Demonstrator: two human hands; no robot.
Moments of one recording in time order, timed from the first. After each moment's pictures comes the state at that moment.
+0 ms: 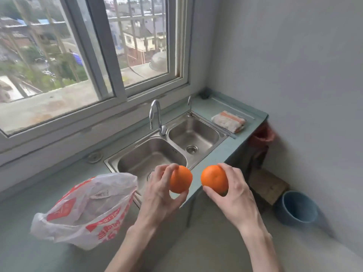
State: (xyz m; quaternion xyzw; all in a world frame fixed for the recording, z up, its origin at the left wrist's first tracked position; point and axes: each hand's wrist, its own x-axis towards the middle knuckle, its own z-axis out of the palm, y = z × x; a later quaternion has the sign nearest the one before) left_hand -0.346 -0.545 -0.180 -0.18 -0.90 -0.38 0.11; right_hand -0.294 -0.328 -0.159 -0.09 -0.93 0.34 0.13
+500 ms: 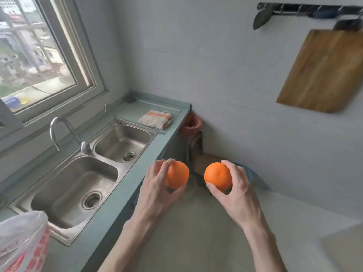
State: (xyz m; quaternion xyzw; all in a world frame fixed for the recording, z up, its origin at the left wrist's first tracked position) left_hand -0.294 -0.308 -0.171 -0.34 -0.86 -0.37 0.04; right_hand -0.151 -0.119 -0.171 -0.26 -0.88 0.33 0.24
